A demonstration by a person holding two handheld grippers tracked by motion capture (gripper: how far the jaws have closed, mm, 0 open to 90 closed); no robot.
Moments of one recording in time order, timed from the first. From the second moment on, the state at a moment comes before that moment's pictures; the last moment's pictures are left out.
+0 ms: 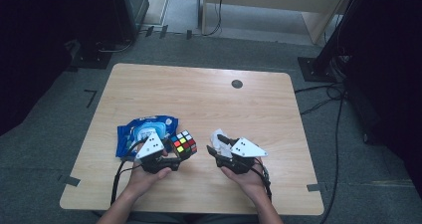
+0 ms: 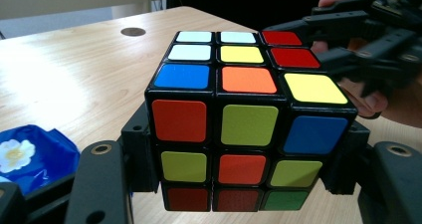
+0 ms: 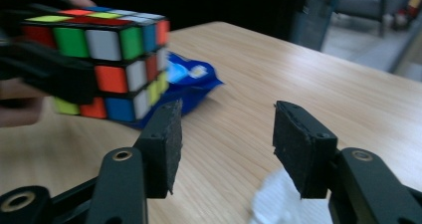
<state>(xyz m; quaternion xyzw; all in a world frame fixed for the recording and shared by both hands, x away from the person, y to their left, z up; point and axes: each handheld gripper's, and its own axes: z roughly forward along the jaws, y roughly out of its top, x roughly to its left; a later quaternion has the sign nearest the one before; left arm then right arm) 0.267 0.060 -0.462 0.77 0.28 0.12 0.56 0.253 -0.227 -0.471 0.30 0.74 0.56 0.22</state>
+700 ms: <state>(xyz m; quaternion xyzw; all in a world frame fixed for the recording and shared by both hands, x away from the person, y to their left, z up) 0.293 0.077 -0.456 0.79 0.24 -0.03 0.56 0.235 -0.194 -0.471 0.09 0.78 0.54 0.31</state>
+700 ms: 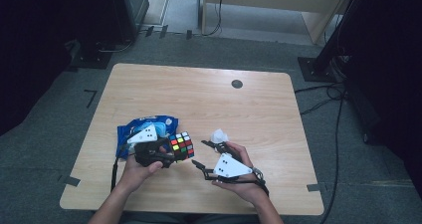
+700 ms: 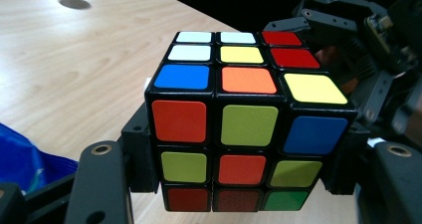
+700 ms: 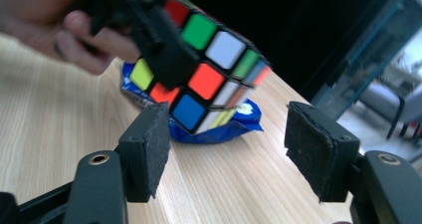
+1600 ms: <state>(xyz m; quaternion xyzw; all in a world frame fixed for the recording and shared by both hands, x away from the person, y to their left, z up) 0.304 0.067 -0.461 0.81 0.23 -0.16 0.51 0.230 -0.171 -0.484 -0.05 0.78 0.48 0.39</state>
